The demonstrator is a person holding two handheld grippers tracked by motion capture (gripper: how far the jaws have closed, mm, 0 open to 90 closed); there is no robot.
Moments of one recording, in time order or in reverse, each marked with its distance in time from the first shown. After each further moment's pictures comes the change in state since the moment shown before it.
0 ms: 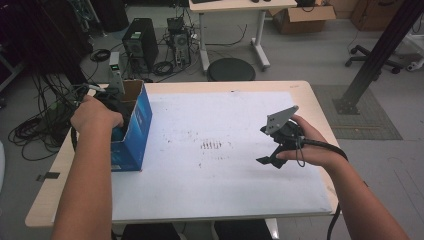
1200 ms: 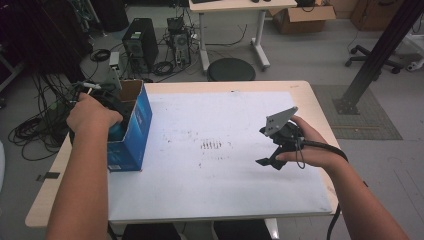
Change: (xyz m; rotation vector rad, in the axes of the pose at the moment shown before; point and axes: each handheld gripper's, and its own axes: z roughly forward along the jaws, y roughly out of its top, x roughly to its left) left arm 0.002 -0.009 -0.015 -0.058 -0.031 0.002; right arm 0.004 0.003 -0.001 -0.002 0.001 -0.012
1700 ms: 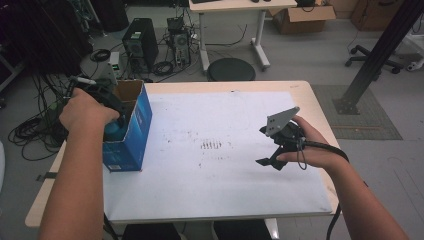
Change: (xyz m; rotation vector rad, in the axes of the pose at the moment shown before) left arm 0.000 -0.012 -0.024 -0.032 0.037 -0.007; right arm 0.003 0.003 -0.005 -0.013 -0.007 -0.010
